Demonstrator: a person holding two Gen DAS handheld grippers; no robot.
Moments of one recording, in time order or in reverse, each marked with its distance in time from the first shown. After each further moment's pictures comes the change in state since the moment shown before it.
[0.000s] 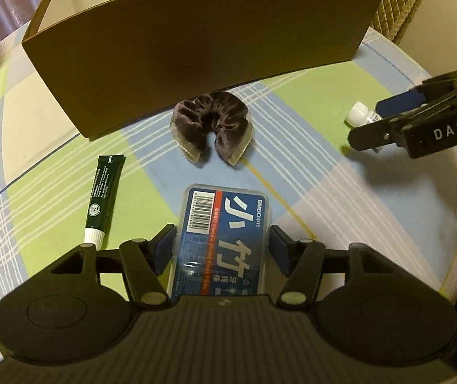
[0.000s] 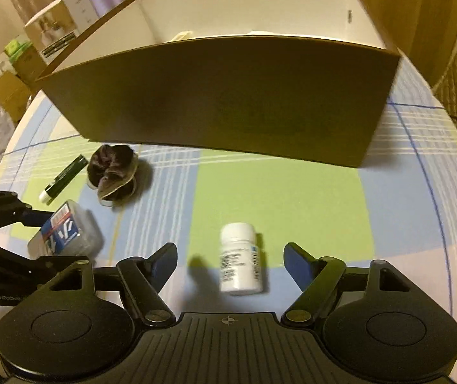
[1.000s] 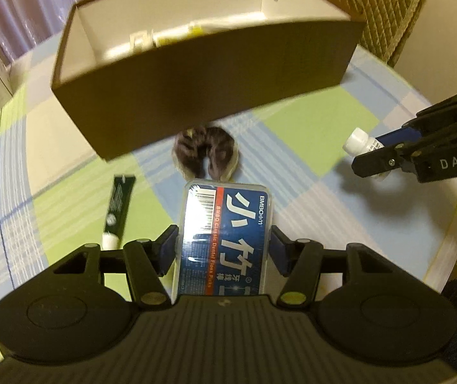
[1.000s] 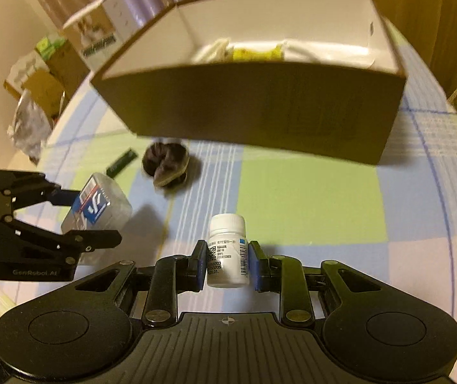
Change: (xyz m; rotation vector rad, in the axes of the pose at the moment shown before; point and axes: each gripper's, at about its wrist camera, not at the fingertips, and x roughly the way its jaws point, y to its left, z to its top) left arm -0.049 -0.015 0.014 -0.017 -0.077 0.043; right arm -0.051 0.000 0.006 -0.008 -0.017 0.132
